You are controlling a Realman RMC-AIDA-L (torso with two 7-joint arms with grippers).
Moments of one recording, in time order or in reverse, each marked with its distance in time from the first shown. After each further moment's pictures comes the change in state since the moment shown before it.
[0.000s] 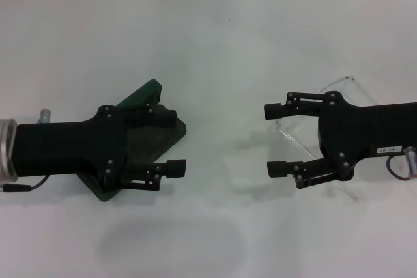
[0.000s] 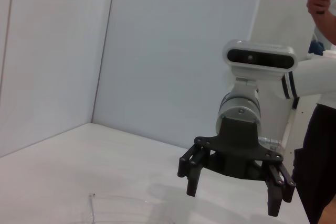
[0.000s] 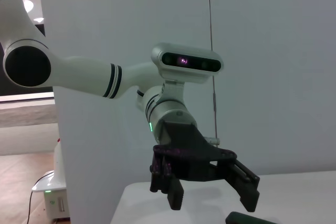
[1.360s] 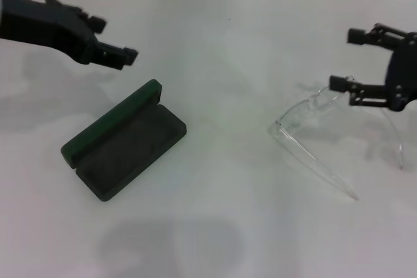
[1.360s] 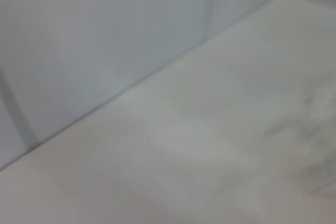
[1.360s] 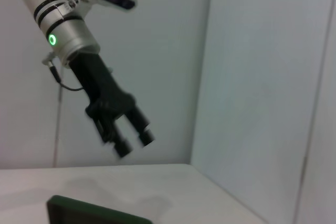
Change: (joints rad) left arm -0.224 -0.097 -0.152 0.774 0.867 -0.064 -0.903; right arm -0.142 0.001 0.213 -0.159 0.016 0.173 -0.054
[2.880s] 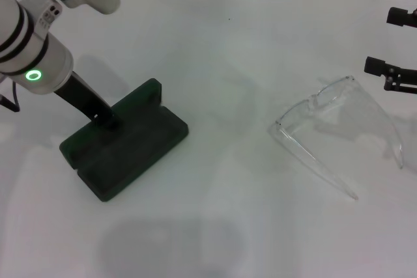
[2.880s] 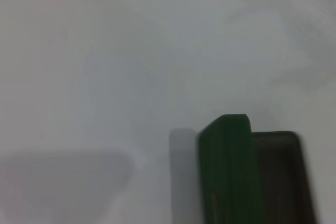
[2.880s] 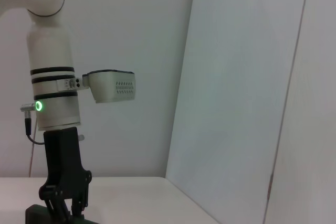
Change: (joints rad) left arm -0.118 -0.005 0.323 -0.260 0.326 -0.029 -0.227; right arm -0.064 -0.006 0.064 -0.094 0.035 -0.044 0.007
